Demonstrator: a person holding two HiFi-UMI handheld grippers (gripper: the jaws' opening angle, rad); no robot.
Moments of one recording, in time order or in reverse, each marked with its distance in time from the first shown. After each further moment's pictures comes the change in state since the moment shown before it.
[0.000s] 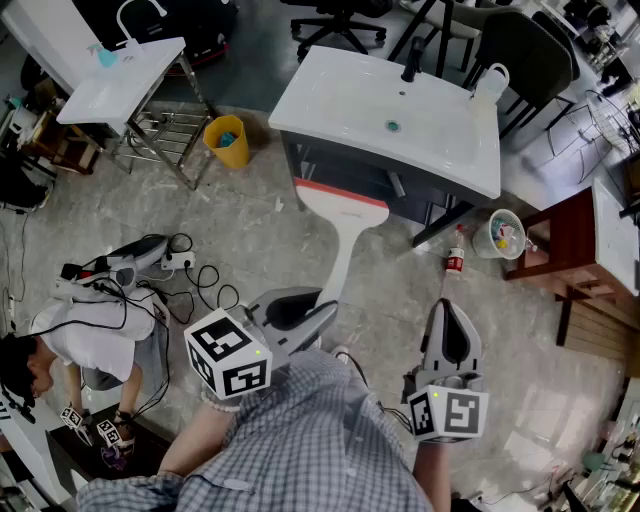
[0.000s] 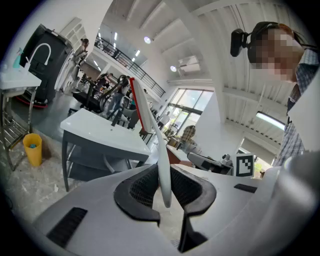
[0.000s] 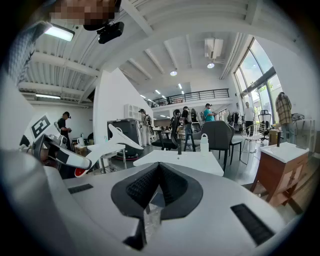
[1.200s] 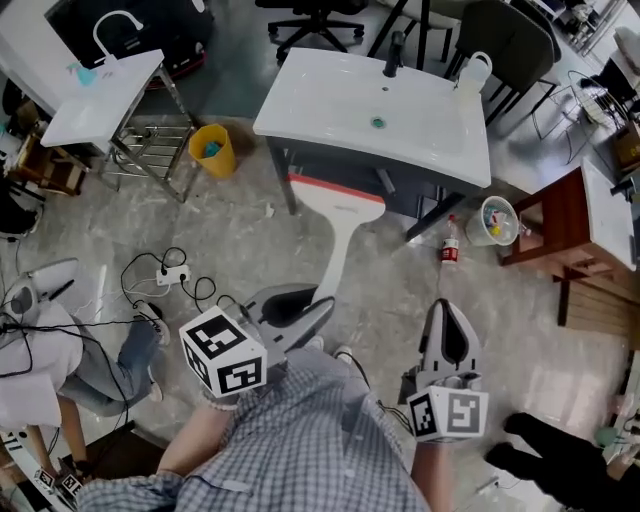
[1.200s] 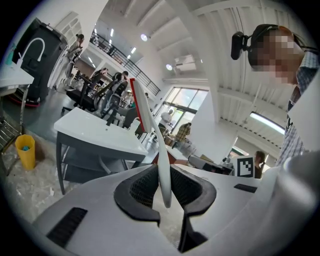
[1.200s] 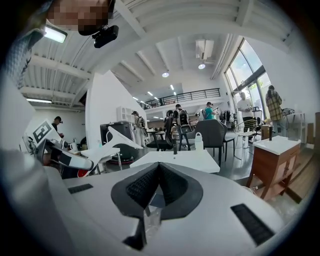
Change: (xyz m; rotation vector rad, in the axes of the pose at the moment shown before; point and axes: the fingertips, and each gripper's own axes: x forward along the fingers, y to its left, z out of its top) left arm -0.001 0.013 0.011 0.012 0.021 -0.065; right arm -0.003 0.006 0.000 0.064 -0.013 -0.072
